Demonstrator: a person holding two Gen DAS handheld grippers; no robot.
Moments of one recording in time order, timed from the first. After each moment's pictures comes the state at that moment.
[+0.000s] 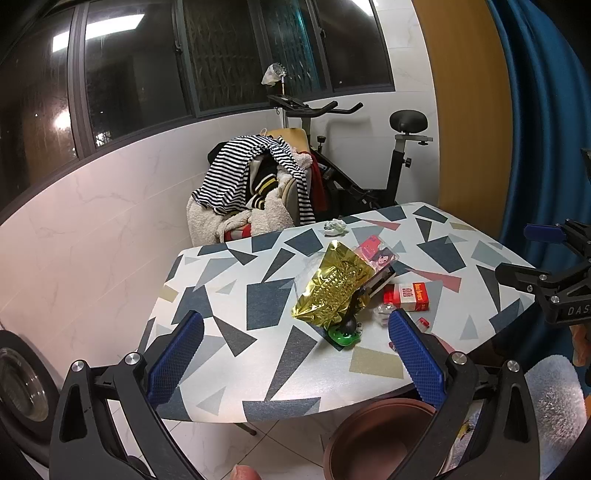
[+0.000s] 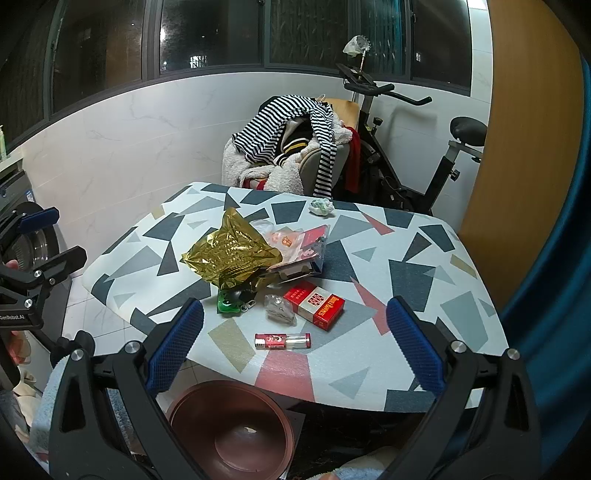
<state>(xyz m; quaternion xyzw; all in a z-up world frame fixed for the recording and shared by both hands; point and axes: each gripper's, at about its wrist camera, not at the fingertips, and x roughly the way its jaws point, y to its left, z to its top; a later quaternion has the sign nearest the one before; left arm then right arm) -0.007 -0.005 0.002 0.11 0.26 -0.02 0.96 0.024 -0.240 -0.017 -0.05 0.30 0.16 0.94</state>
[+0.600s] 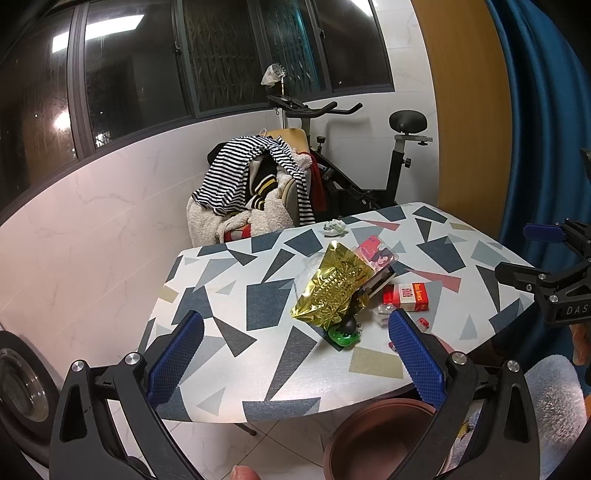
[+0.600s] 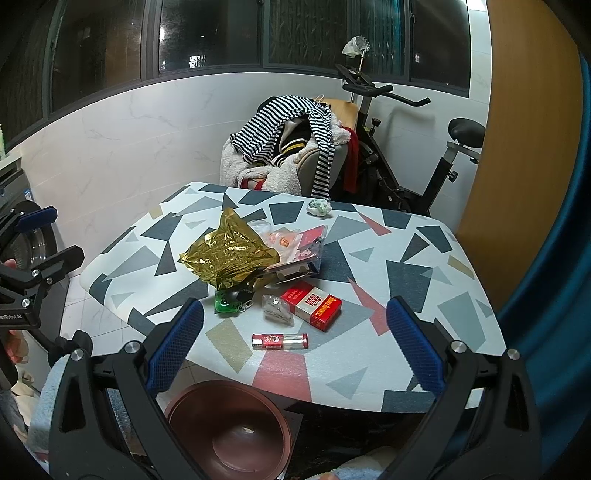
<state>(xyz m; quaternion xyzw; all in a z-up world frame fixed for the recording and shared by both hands) -0.006 -0.004 0.001 0.11 0.26 -0.02 0.96 0.024 -0.241 -0.017 -0.05 0.30 0.15 0.94</state>
